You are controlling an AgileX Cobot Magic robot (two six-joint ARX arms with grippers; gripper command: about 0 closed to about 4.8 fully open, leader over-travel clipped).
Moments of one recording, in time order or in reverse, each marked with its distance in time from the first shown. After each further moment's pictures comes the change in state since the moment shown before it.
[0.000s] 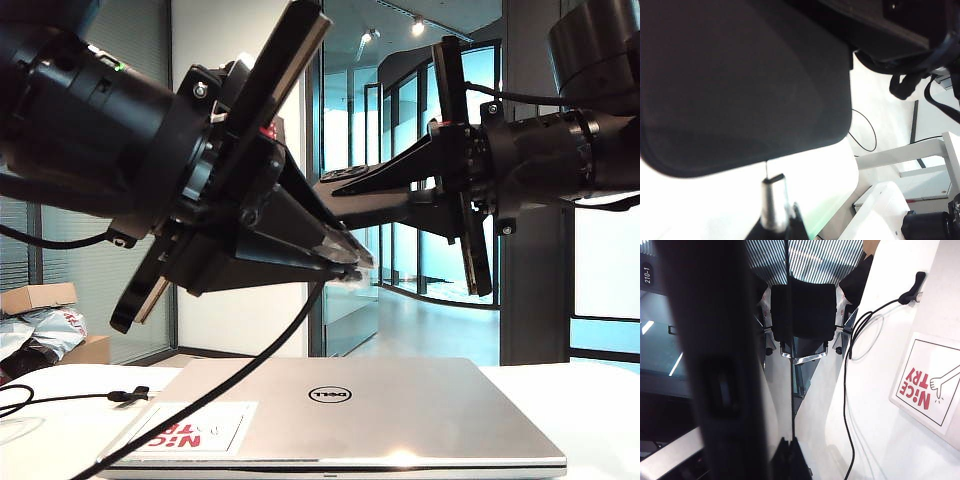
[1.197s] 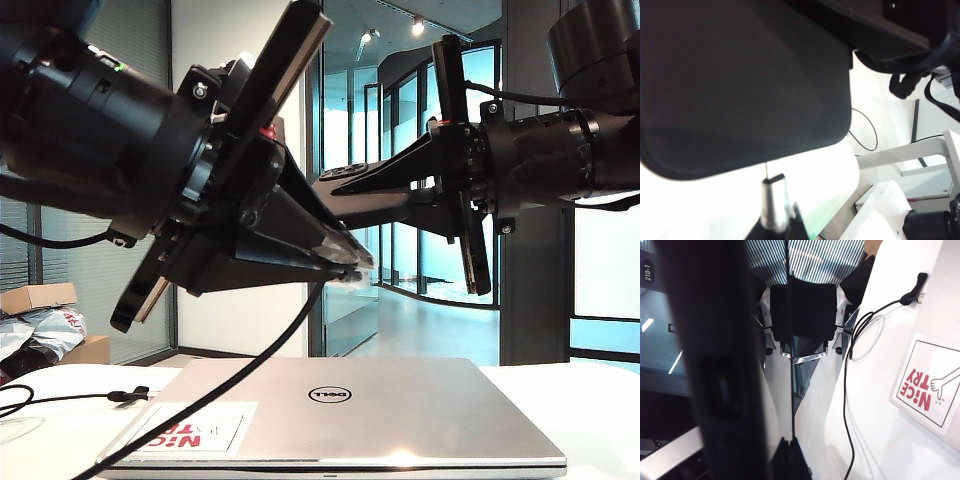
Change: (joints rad) left arm 0.000 0.000 0.000 0.000 0.000 0.009; right arm 0.001 0.000 0.000 0.004 -0.002 -0.007
